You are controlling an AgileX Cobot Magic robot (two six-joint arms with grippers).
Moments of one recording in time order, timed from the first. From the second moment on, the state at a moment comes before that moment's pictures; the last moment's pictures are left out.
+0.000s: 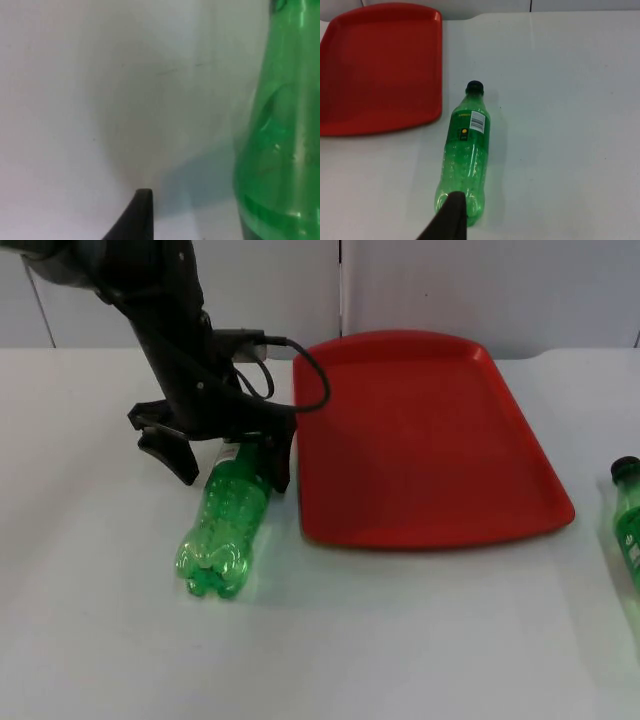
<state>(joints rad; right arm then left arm) 0.03 0.00 -0.52 -0.02 1.08 0.01 -0.28 2.44 -1.85 -0.20 0.96 0.11</state>
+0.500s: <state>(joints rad) 0.03 0.00 -0.52 -0.02 1.08 0.01 -0.28 2.45 -1.86 -0.25 0.95 0.11</state>
